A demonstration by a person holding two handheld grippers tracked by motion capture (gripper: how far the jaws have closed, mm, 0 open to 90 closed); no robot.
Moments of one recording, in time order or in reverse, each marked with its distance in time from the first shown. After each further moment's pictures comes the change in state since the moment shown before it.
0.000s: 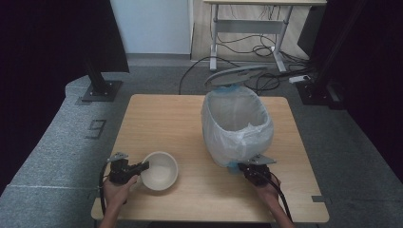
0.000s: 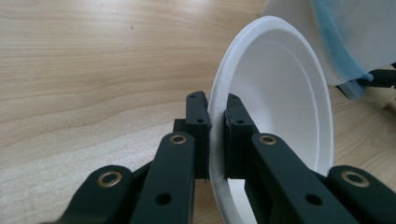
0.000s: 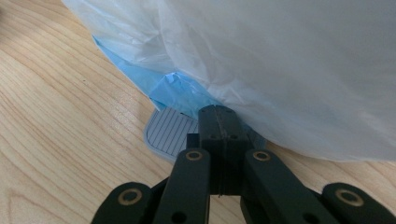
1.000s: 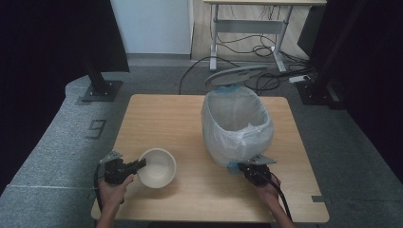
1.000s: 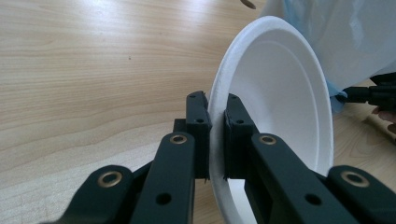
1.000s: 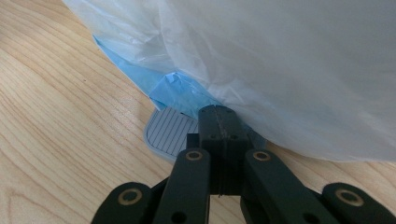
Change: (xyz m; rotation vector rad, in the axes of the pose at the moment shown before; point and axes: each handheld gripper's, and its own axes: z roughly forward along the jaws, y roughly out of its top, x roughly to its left) left arm -0.009 0.008 -0.020 -0.077 -0.013 0.021; right arm 0.000 0.000 0.000 -0.002 0.002 -0.003
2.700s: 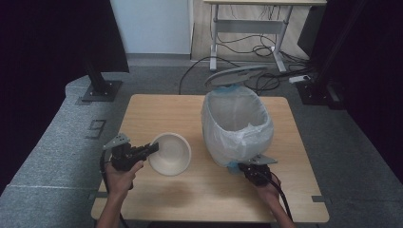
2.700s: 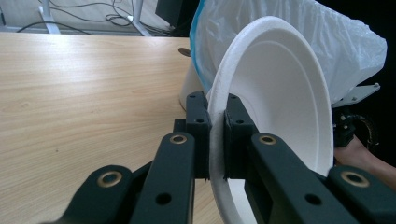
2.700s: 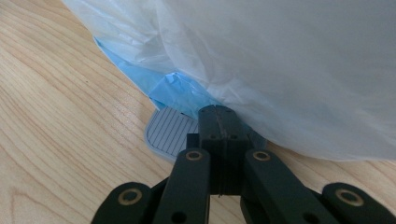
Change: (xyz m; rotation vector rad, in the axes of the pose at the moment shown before) left arm -0.057 0.064 -0.008 -0.094 -0.153 0.116; right arm -0.002 -0.002 0.000 -0.011 0.017 0.009
